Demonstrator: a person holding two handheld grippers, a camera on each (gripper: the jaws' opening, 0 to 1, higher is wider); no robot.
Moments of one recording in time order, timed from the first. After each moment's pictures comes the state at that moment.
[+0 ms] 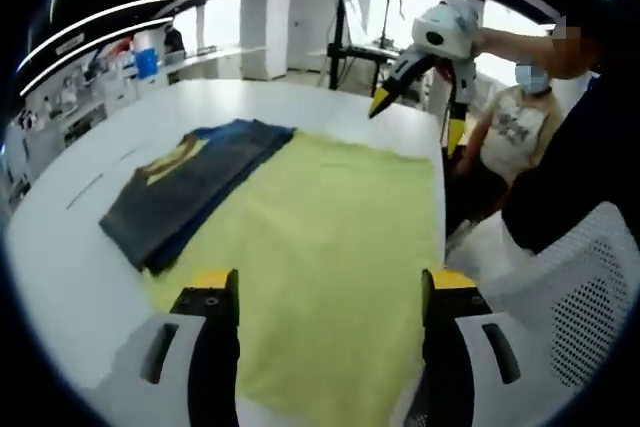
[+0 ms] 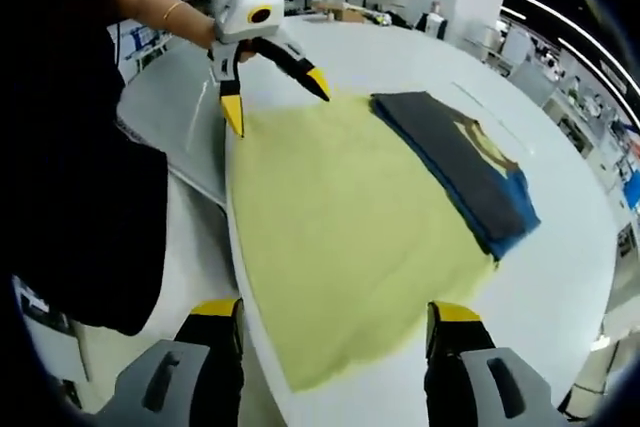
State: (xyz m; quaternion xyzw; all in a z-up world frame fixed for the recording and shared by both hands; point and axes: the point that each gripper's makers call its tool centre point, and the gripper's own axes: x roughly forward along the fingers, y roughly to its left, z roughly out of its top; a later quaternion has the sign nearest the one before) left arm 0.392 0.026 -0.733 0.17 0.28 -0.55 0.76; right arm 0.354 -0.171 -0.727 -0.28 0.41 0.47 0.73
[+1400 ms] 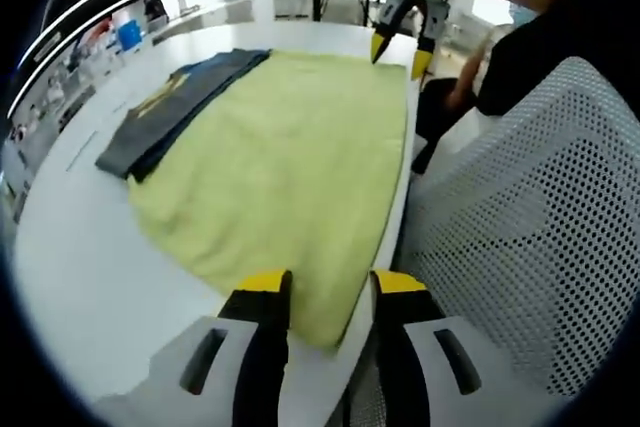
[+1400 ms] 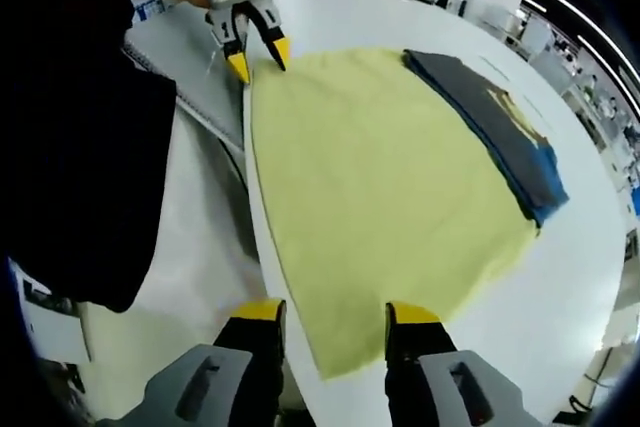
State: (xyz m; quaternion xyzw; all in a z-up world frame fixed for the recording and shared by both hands) left arm 0.343 0.085 -0.777 0.26 0.36 -0.54 0.72; right arm 0.322 -0.183 -0.774 -0.31 0.44 0.47 0.70
